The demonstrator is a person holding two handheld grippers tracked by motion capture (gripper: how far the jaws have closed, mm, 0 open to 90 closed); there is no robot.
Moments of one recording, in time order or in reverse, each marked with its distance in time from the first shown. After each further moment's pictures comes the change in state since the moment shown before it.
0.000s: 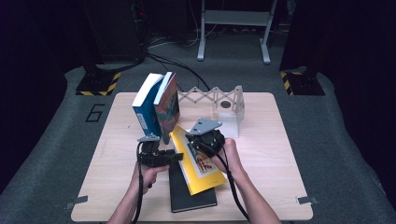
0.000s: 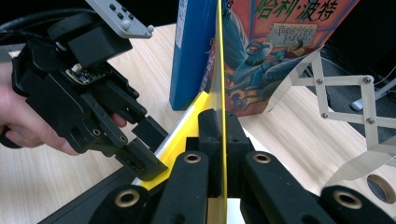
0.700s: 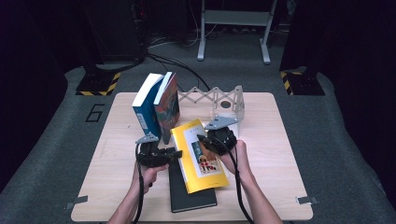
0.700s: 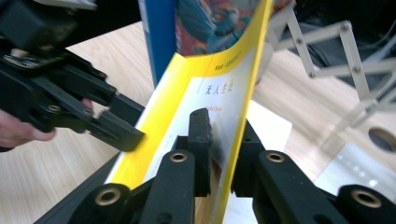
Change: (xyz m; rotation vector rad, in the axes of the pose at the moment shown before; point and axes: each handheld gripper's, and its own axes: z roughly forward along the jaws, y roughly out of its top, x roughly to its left) left arm -0.007 0.001 -0.006 -0.067 0.018 0.062; right arm -0.026 -0.028 -0.005 0.020 -0.023 0.195
